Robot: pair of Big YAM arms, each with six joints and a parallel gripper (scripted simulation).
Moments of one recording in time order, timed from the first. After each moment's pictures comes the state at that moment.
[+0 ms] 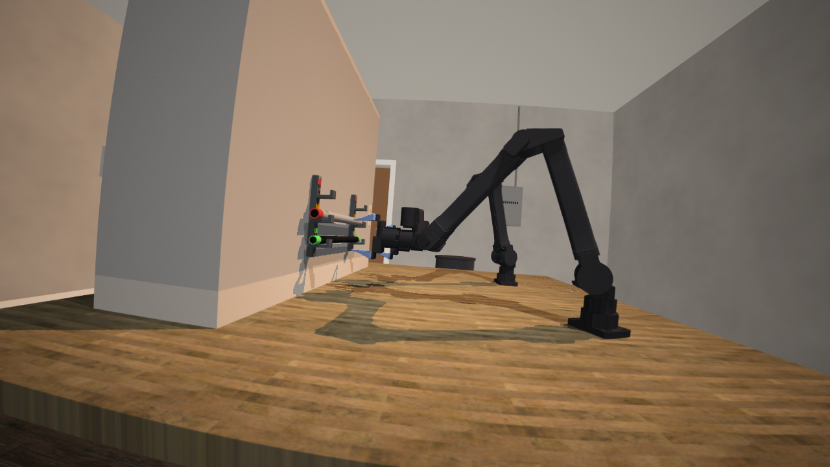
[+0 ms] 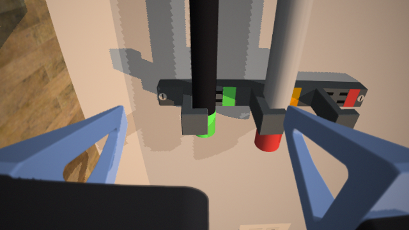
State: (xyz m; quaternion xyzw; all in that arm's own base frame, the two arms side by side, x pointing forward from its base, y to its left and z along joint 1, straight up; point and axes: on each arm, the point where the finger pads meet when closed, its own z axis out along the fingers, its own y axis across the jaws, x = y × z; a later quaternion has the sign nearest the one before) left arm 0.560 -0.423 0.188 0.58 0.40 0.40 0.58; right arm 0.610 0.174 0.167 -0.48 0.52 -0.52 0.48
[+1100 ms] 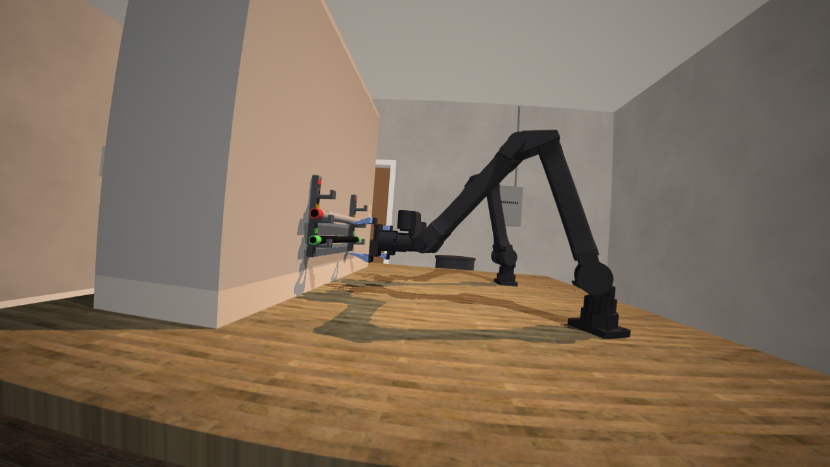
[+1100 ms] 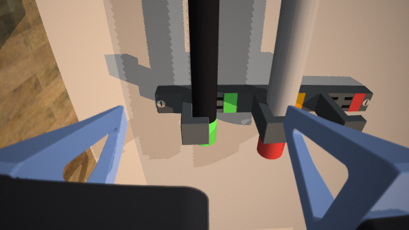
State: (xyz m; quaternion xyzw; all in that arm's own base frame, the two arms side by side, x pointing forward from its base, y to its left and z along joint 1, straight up) left arm 0.569 -0.423 0.177 0.58 0.40 0.40 0.58; right arm 0.623 0.173 0.165 -0.48 0.51 -0.52 0.49
